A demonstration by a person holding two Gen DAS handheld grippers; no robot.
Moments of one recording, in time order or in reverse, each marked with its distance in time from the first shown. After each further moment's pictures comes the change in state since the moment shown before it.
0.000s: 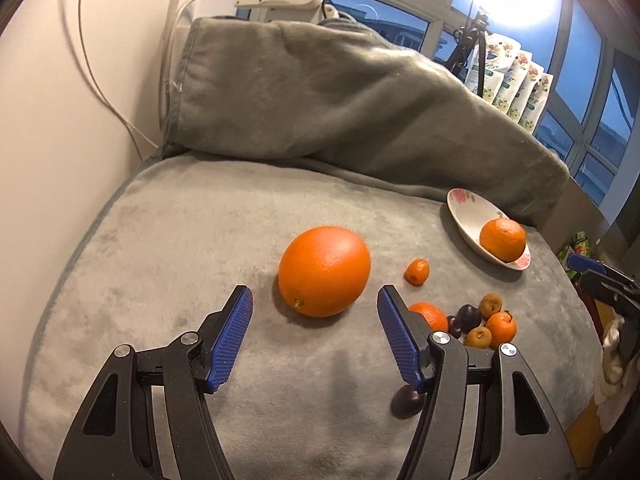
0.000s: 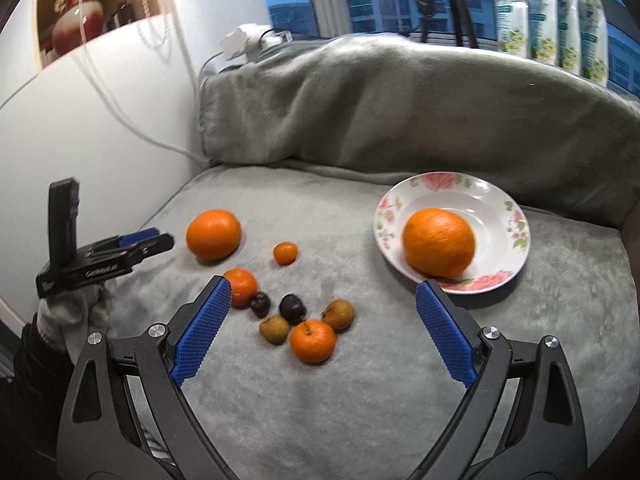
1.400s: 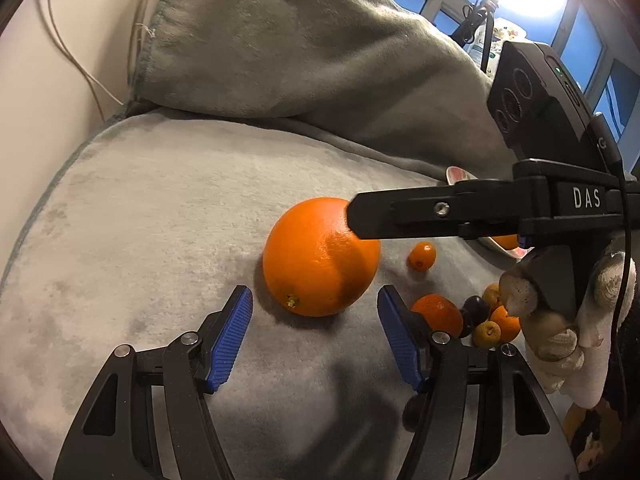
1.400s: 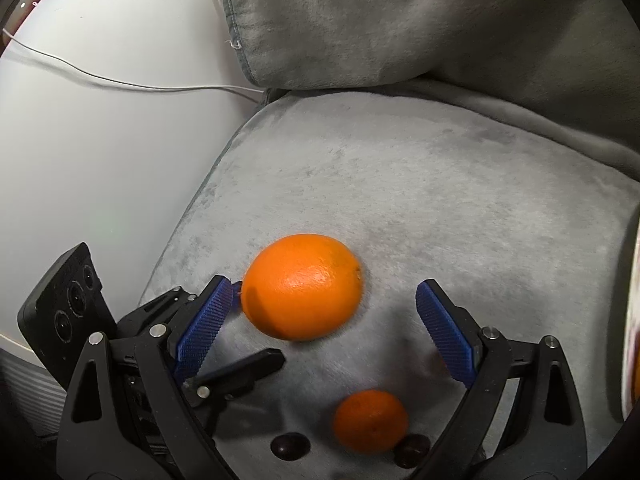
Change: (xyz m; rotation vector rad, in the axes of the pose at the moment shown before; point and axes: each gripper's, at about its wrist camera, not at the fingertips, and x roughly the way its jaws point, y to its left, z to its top) left arm 0.043 0.014 0.001 -0.025 0.114 -0.124; right arm 0.196 0.085 0.072 0.089 0.403 0.327
